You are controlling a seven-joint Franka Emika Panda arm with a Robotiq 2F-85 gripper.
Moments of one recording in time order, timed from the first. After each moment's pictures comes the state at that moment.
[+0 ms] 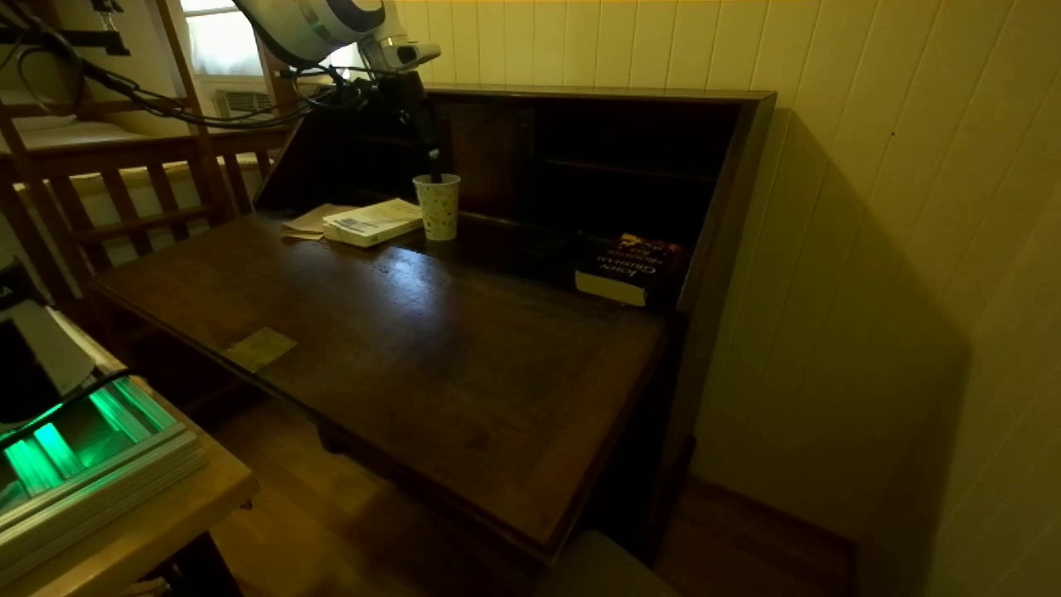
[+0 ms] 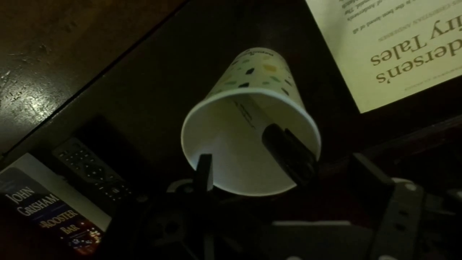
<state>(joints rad) 0.05 0.24 -0.14 -2.13 -0.45 2.53 0.84</state>
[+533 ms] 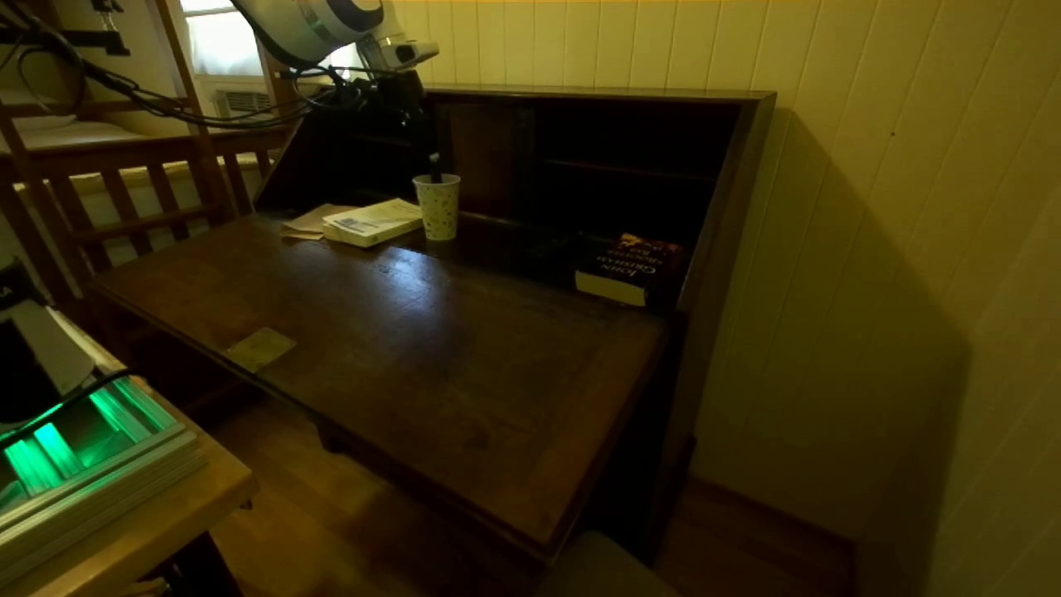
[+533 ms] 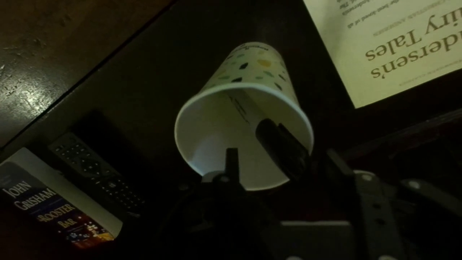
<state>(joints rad) 0.05 0.24 -0.14 -2.13 -0.47 2.54 0.86</state>
